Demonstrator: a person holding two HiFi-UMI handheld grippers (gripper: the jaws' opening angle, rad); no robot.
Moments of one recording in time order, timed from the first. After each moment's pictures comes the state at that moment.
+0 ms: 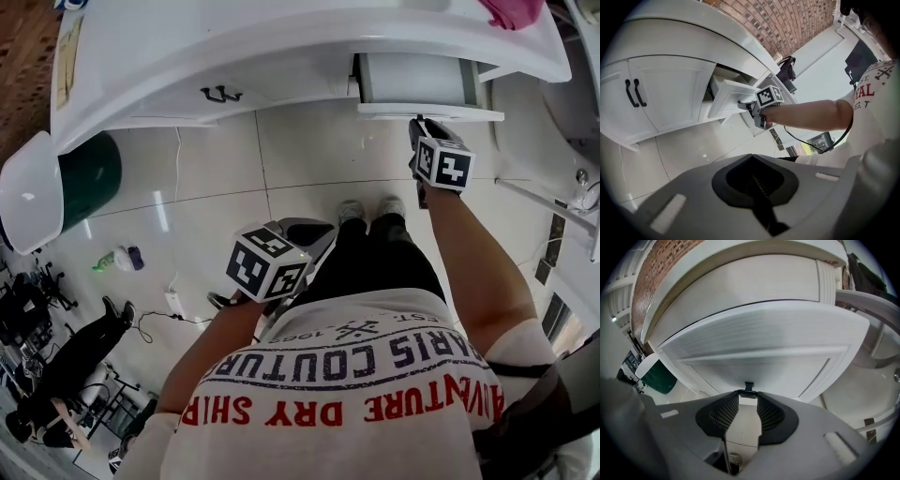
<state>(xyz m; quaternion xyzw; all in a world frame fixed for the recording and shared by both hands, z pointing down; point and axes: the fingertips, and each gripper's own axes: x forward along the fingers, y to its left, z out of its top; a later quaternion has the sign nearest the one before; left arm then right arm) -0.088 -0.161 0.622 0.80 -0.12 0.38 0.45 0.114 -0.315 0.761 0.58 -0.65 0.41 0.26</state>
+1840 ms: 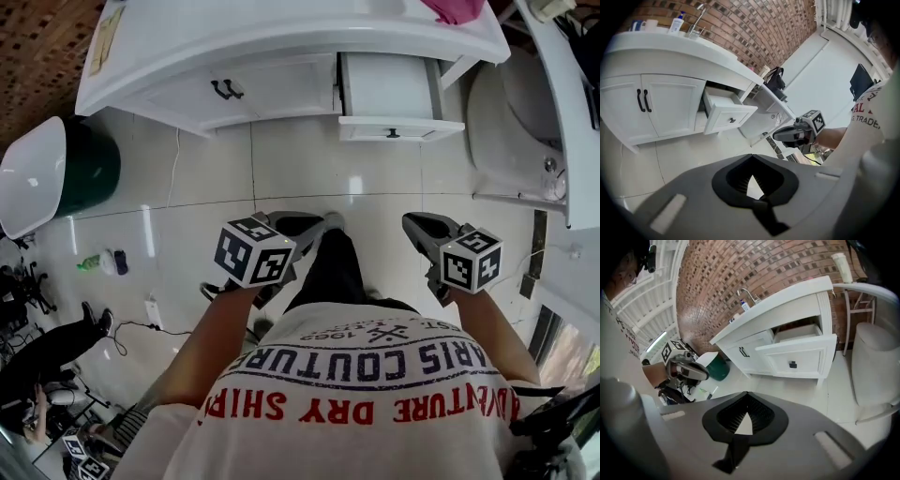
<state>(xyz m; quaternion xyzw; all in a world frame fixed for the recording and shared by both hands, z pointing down) -0.075 -0.100 0.555 0.84 -0.15 0.31 0.41 0.064 -0.084 0.579 0.37 -0.79 0.45 0.20</state>
